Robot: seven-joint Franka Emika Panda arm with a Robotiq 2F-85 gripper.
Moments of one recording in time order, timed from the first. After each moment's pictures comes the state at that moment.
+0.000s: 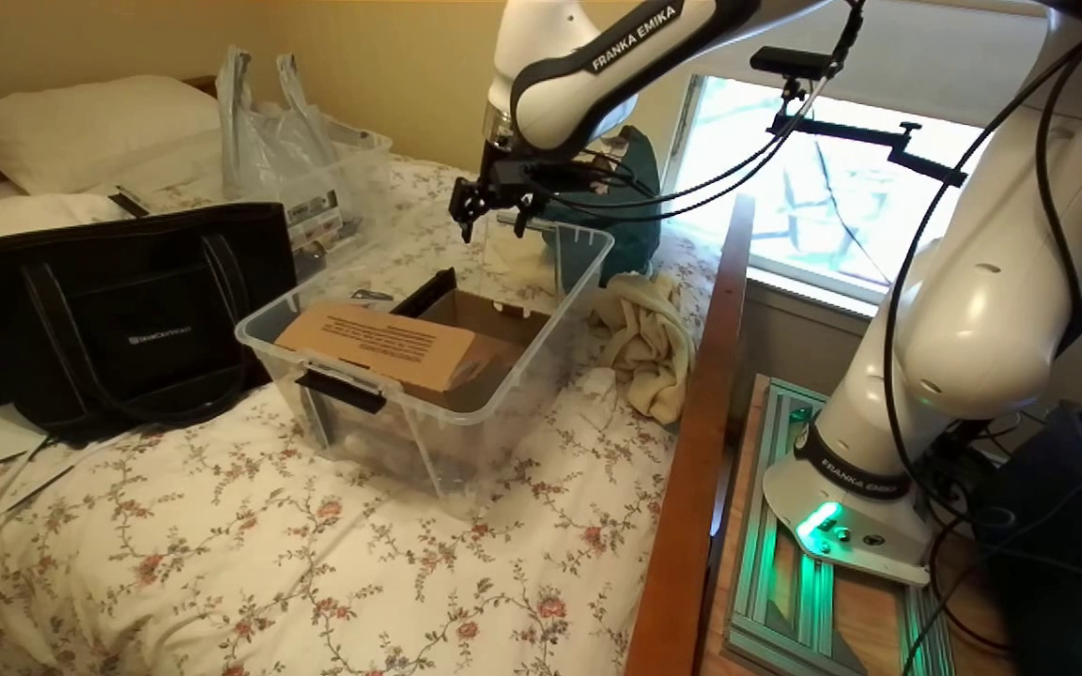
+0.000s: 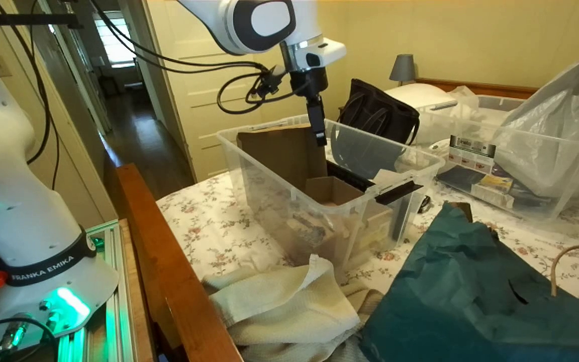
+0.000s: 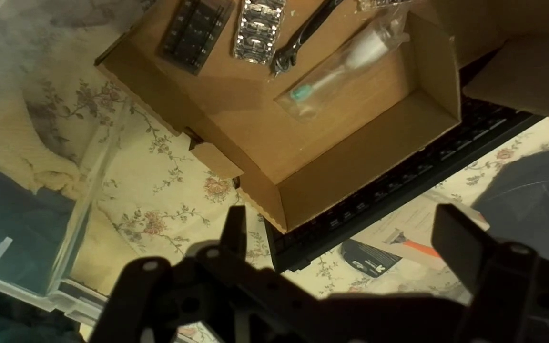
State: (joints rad) arm -0.05 0.05 -0.06 -2.22 -0.08 2.49 0.60
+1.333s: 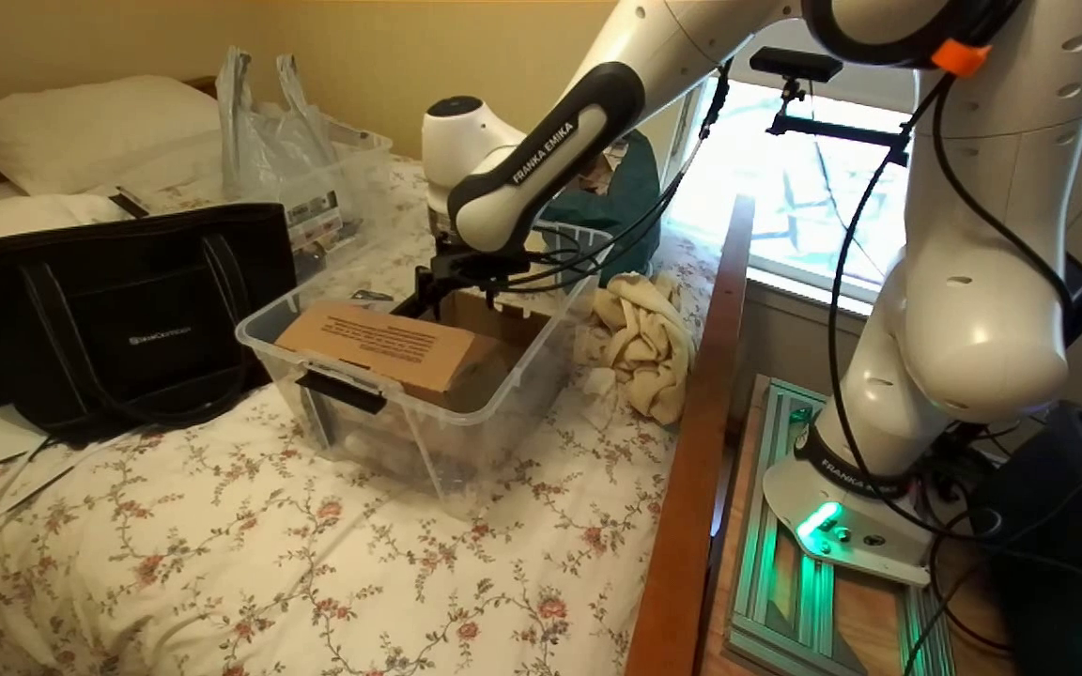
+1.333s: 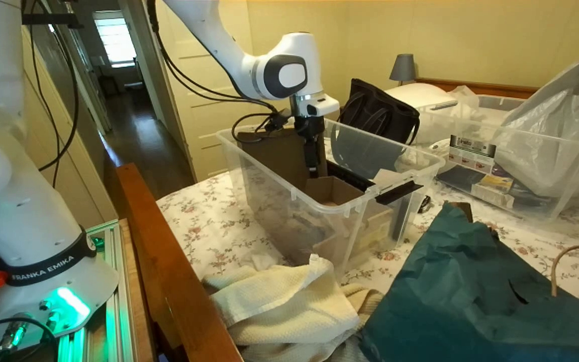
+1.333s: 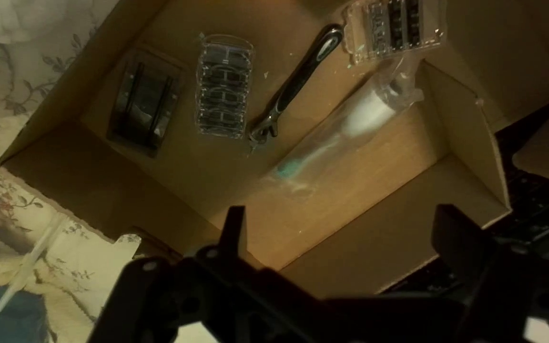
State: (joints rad) arm 0.10 0.38 -0.10 -2.05 -0.16 2.49 0.87
